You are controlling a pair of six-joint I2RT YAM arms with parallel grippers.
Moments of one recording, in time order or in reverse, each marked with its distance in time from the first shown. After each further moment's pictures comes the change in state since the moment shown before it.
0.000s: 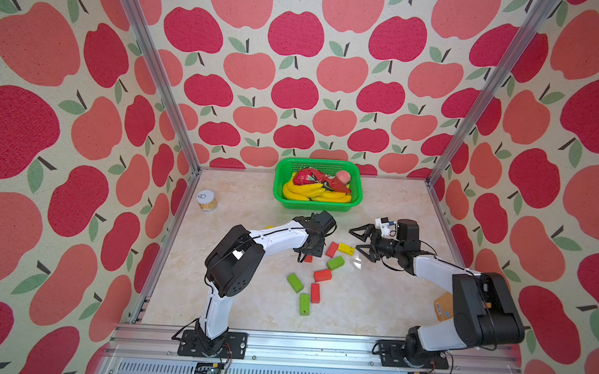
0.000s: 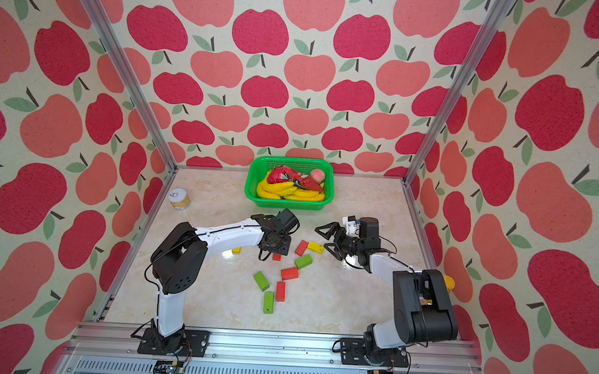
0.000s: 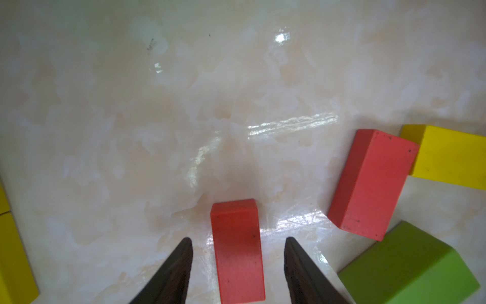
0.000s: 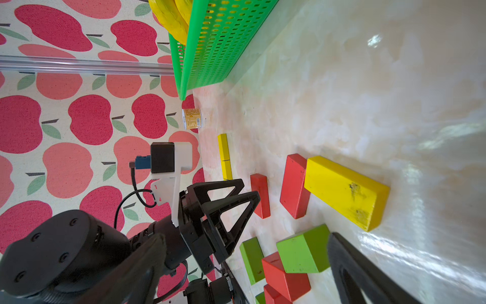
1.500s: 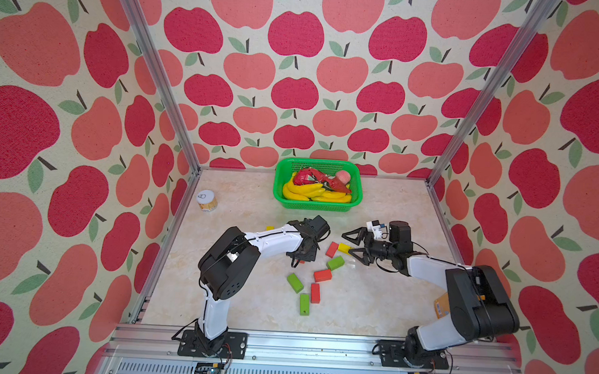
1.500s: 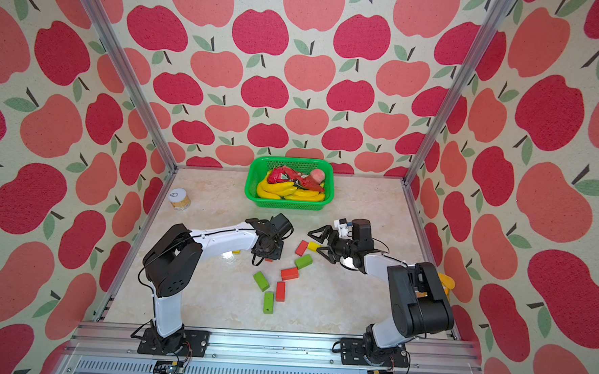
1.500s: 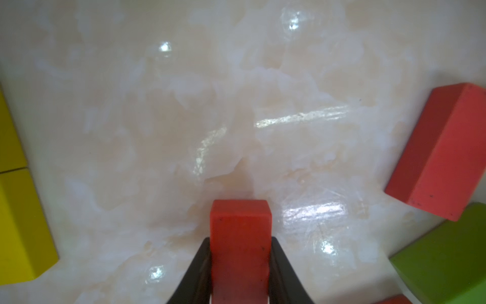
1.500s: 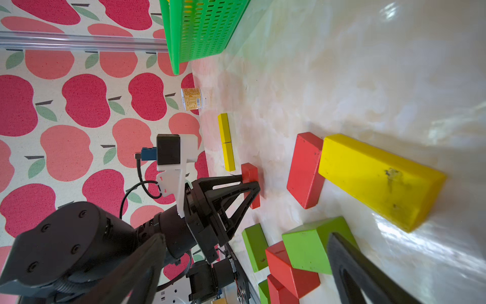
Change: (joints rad) left arm 0.023 -0.095 -0.146 -0.001 -0.008 -0.010; right arm 0.082 0.056 -0.011 0.068 -0.033 0.034
